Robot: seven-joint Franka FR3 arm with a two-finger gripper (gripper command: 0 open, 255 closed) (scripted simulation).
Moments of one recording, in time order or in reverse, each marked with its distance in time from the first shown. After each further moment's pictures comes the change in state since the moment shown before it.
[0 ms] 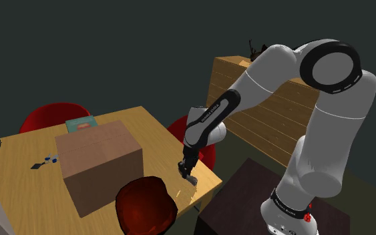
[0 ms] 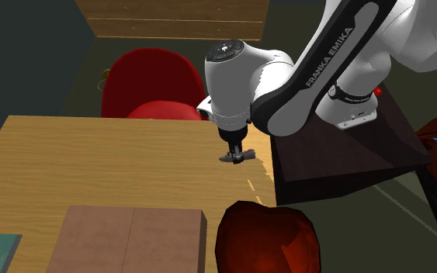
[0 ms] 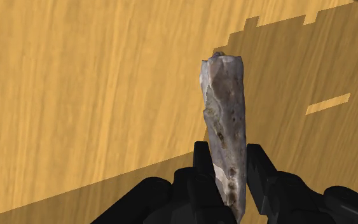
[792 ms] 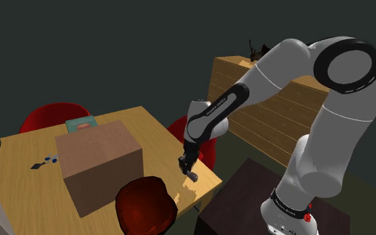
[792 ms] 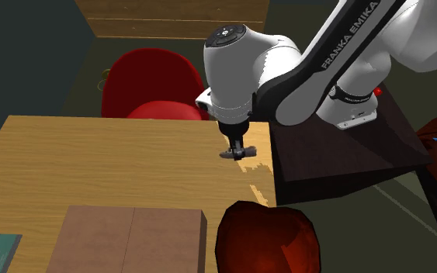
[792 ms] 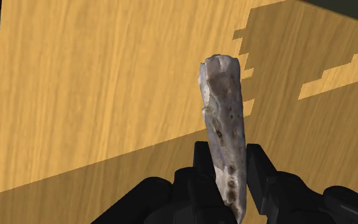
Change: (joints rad) arm 0.000 -0.086 -0.010 -0.003 -0.047 -0.078 0.049
